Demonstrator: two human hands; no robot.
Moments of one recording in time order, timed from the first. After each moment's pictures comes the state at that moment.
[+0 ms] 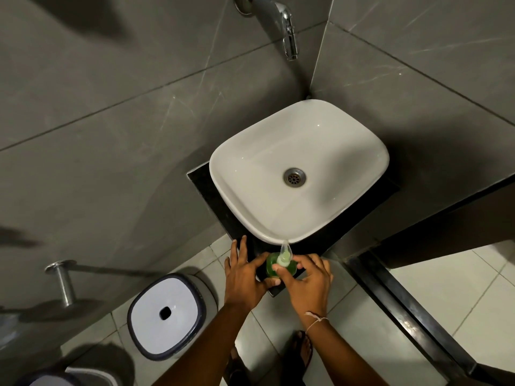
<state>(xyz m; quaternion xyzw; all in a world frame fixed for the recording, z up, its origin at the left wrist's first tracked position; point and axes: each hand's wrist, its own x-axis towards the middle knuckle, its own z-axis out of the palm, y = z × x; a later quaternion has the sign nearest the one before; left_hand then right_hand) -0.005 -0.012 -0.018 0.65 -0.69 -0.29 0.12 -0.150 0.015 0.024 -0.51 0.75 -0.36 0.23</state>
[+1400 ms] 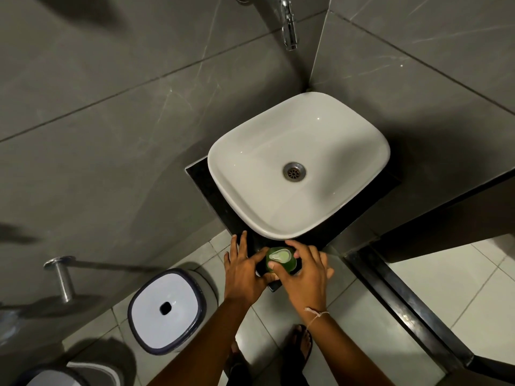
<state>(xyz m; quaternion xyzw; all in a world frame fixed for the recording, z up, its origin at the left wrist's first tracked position) -0.006 -0.011 -0.020 0.66 -0.69 -0.27 0.12 -0.146 0.012 0.030 -0.54 0.75 -0.30 0.23</state>
